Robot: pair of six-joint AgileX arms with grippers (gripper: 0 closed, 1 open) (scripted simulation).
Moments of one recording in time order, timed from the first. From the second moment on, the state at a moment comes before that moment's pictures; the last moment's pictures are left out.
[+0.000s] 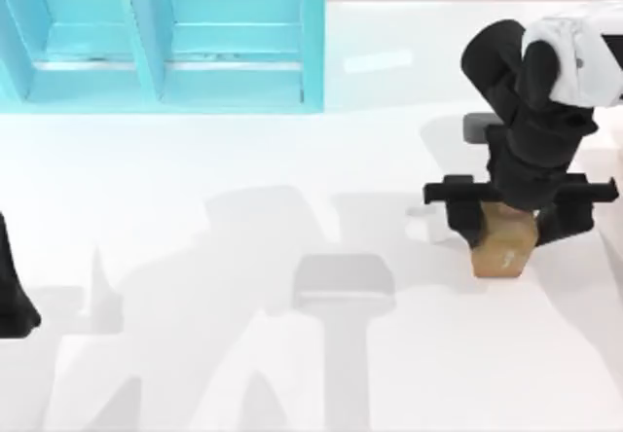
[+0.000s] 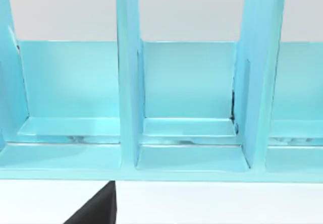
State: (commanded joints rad) left arm 0.00 0.00 0.00 0.00 0.00 0.00; right arm 0.39 2.05 1.41 -0.93 0.00 0.41
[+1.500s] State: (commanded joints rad) left arm 0.00 0.00 0.00 0.00 0.00 0.00; right arm 0.39 1.98 1.91 -1.50 0.00 0.41
